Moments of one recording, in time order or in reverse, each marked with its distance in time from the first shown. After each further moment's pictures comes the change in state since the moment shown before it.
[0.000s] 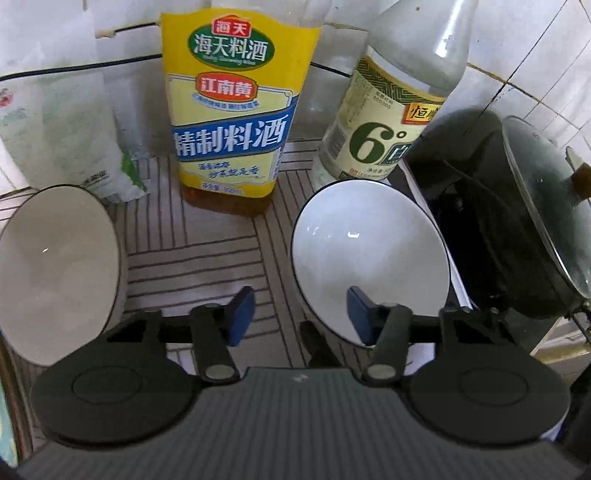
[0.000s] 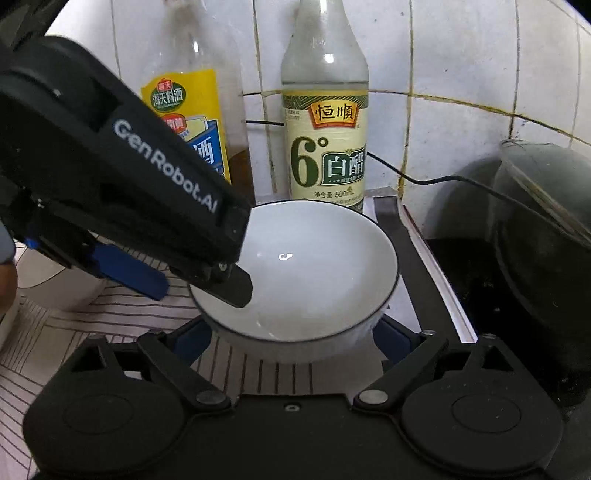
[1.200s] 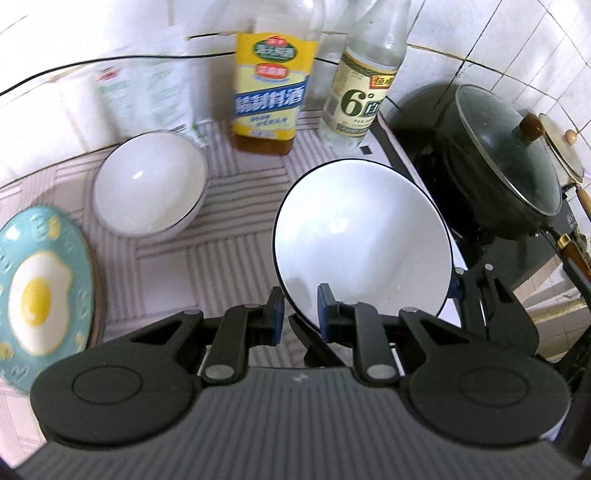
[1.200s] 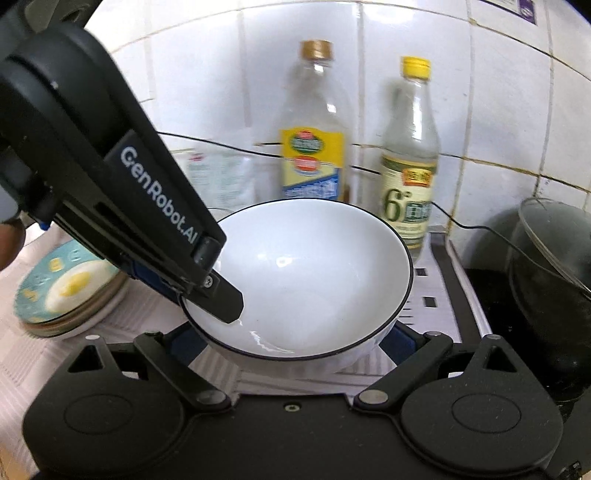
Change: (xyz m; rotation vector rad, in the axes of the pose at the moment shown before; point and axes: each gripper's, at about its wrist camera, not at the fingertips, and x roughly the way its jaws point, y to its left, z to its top) left arm -0.119 0.010 -0.079 0.045 0.025 0.048; right arm -0.106 0.056 -0.018 -0.142 -0.057 0.156
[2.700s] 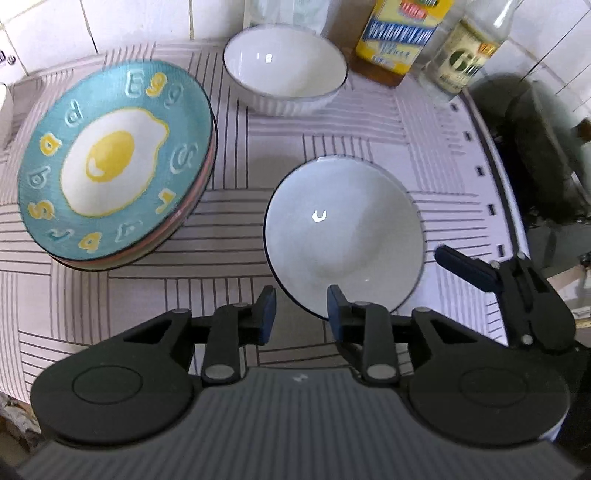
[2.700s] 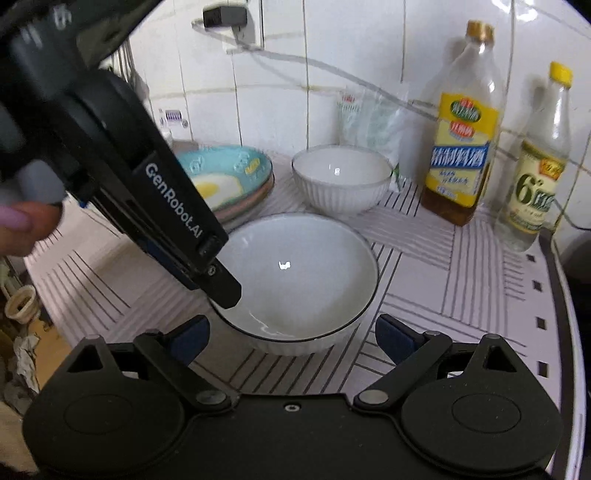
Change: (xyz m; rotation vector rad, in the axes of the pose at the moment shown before) left arm -0.014 0.080 -0.073 -0.205 0.095 0.050; right arm -0.018 0.053 -0.023 -0.181 0.120 0.251
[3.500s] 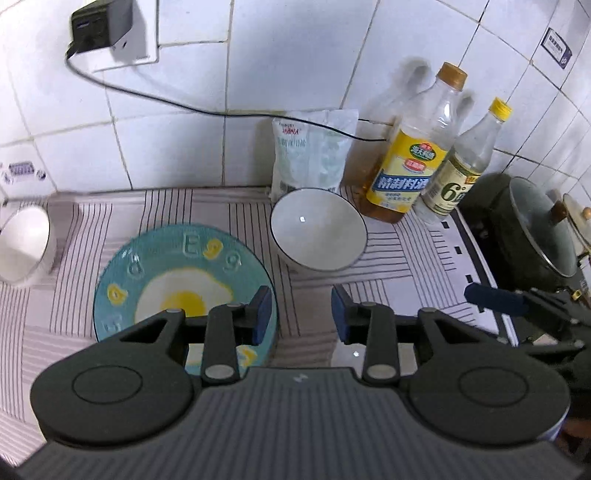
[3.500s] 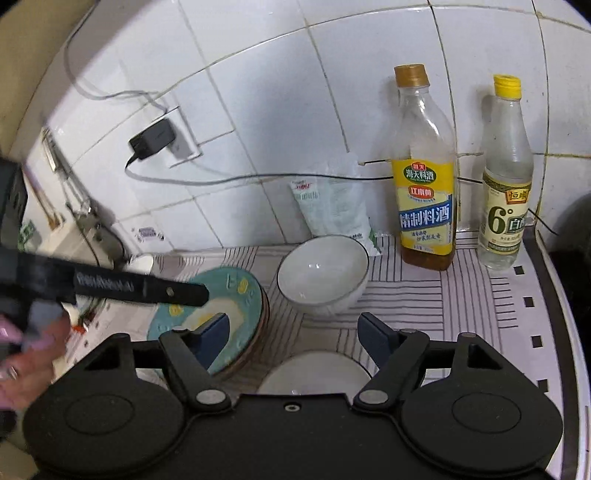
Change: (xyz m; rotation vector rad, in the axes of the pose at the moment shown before) left arm -0.078 0.046 0.076 0.086 -0.286 -0.016; right arm -0.013 -0.037 0.107 0.375 -0.053 0.020
